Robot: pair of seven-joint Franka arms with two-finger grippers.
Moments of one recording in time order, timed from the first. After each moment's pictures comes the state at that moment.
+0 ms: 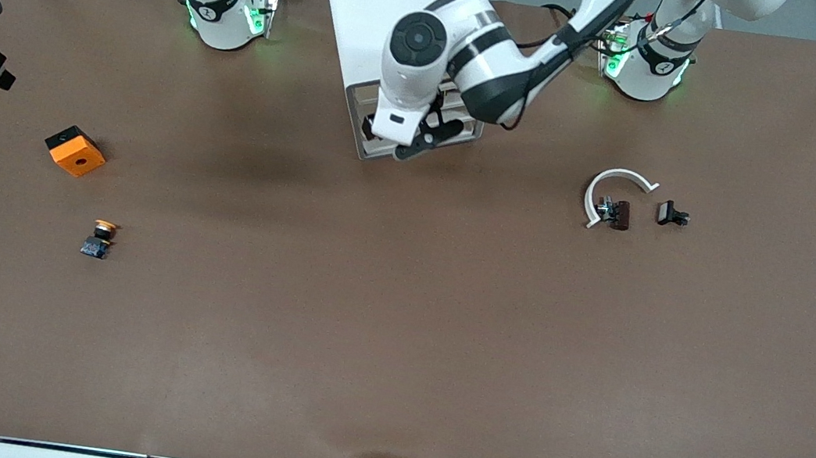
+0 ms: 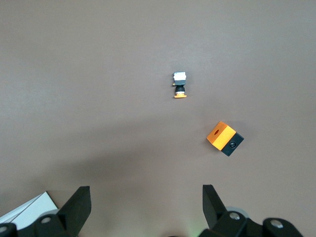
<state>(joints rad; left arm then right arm) -0.64 0.48 -0.31 -1.58 -0.12 2.00 -1.48 -0.05 -0.07 -0.06 -1.59 0.02 1.49 0.08</state>
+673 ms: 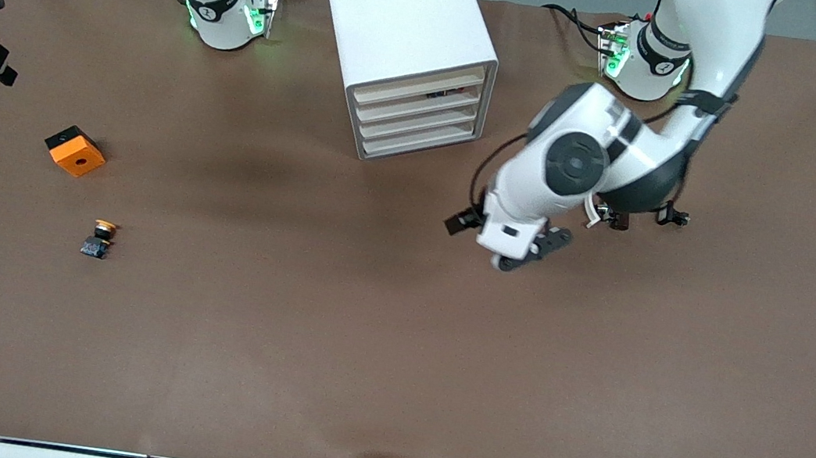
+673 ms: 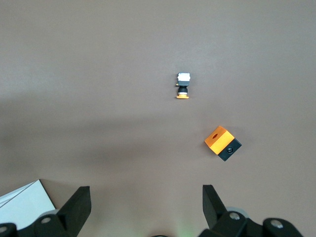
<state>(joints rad) -0.26 0.43 -0.31 -1.57 -0.12 1.91 -1.01 -0.05 -0.07 -0.06 -1.59 0.02 1.48 -0.01</state>
